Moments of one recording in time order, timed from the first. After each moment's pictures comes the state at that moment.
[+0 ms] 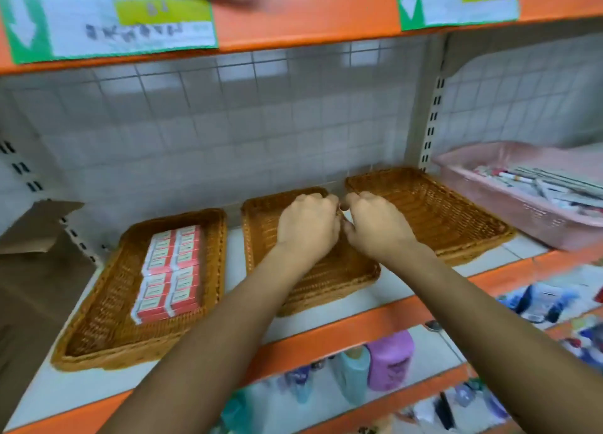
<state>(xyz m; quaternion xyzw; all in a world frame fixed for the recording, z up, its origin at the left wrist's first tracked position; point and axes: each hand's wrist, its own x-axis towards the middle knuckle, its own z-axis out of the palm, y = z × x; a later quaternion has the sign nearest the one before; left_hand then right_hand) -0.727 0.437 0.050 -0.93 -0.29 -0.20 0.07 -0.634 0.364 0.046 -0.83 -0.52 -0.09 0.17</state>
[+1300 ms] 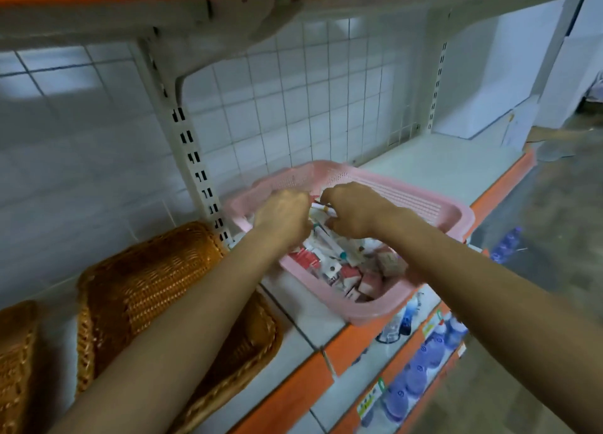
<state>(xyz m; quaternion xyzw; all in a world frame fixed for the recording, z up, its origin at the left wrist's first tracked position) -0.319 0.355 0.032 -0.98 -0.13 -0.10 0.05 -0.252 0.238 0.043 -0.90 -0.44 -0.02 0.06</state>
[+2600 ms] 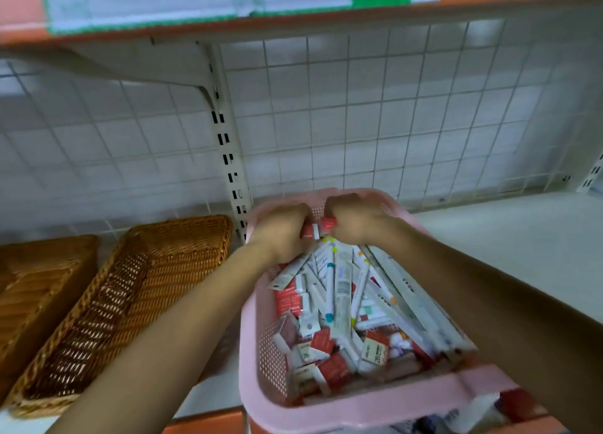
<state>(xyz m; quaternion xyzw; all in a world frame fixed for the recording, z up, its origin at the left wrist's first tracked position) -0.281 0.376 0.021 -0.94 -0.32 -0.14 -0.02 -0.150 0.304 0.044 -0.77 -0.64 0.00 0.05</state>
